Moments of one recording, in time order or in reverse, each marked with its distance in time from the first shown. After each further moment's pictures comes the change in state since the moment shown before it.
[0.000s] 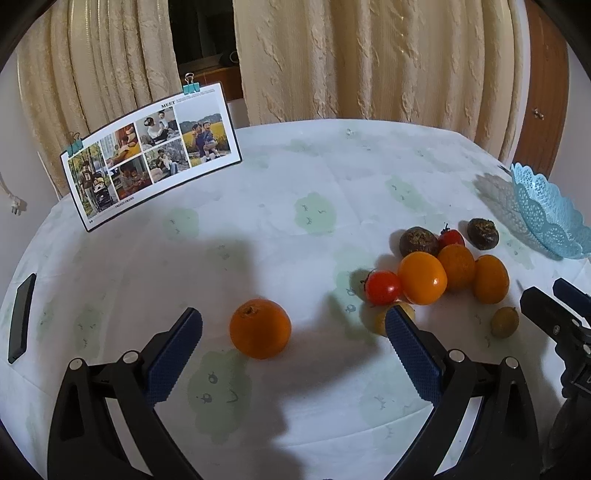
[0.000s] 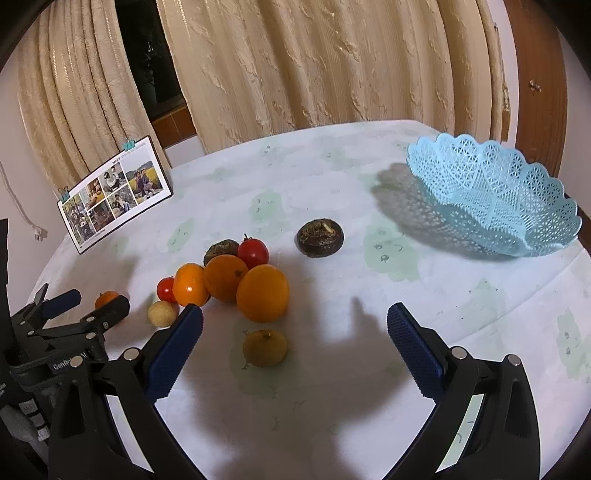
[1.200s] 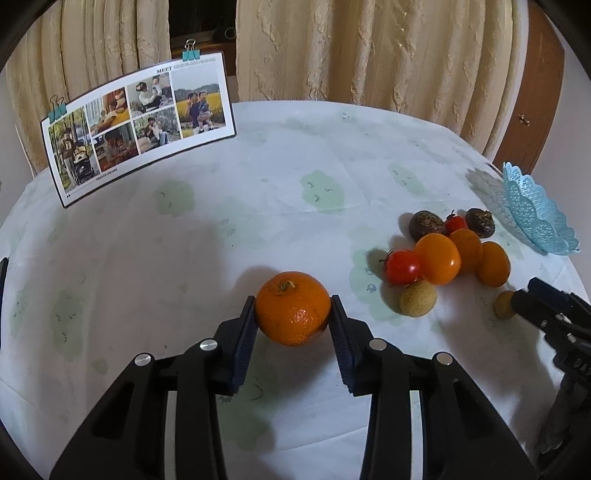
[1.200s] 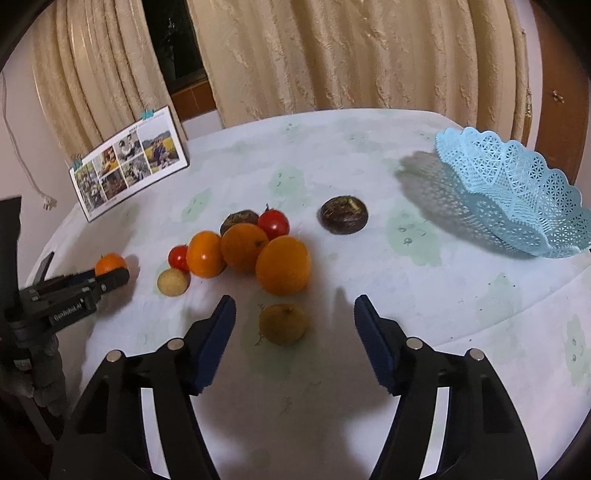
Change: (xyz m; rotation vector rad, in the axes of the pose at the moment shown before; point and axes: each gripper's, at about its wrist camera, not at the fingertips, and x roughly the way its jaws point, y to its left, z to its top) left arm 0.016 0.035 -0.010 -0.026 0.067 -0.134; right arm 0.010 0.013 -0.007 -0.091 0.089 0.037
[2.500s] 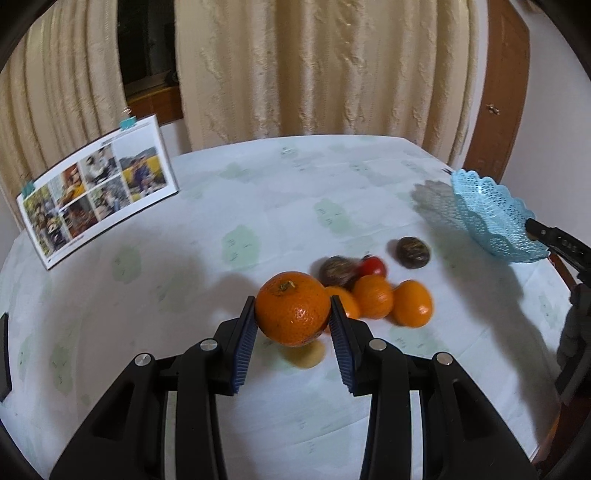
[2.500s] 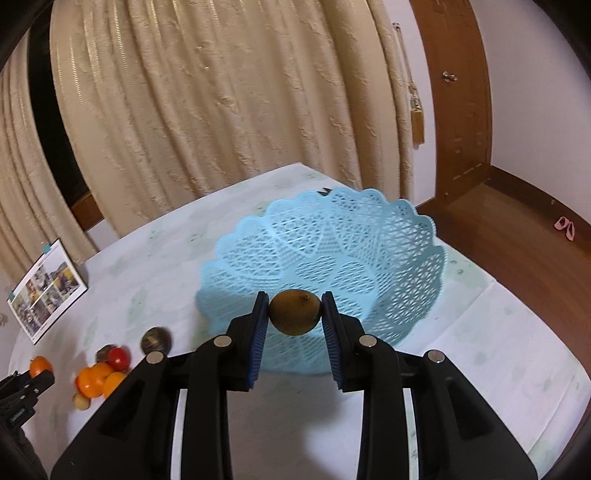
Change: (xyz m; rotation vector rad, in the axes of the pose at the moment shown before) left arm -0.023 -0.086 0.039 0.126 -0.070 -0.045; right arm -0.054 -0.172 0.049 0.309 -0.221 -0.246
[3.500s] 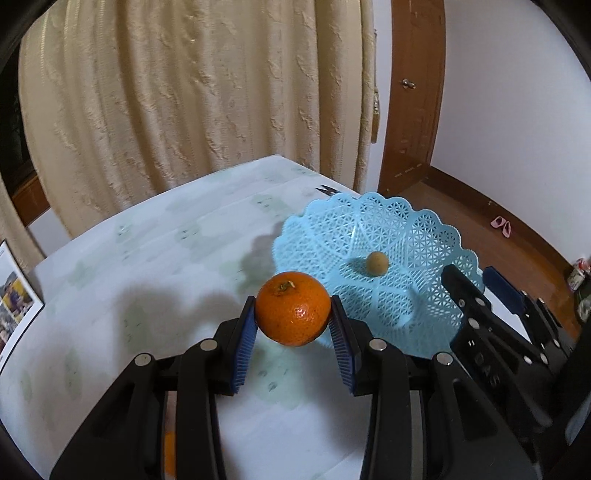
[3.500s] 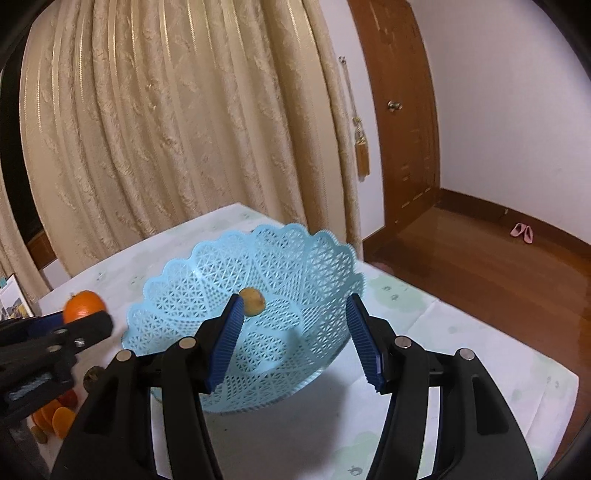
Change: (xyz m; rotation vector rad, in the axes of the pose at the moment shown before) left arm 0.068 -0.201 0.090 0.243 -0.042 -0.203; right arm -0.009 -0.035 -0.009 0.064 -0.188 -0.198
